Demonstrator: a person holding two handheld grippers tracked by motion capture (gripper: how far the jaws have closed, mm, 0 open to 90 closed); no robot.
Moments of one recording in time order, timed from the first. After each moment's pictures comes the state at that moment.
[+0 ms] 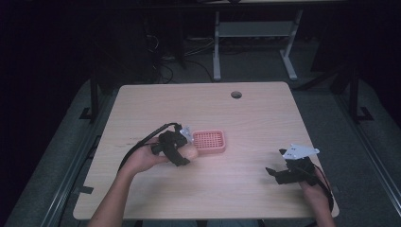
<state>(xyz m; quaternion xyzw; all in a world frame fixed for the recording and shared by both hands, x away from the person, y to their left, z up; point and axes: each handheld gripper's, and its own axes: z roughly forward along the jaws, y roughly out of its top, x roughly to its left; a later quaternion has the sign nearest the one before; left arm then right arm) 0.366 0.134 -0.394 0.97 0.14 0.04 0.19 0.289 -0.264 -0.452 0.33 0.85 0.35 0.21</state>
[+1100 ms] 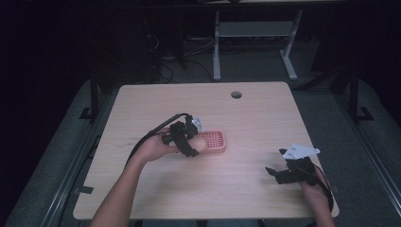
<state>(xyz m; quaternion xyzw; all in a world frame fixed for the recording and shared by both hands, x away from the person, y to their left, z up) 0.392 0.101 -0.384 0.97 0.13 0.04 0.18 0.289 -0.264 -0.452 0.33 0.85 0.36 0.21</state>
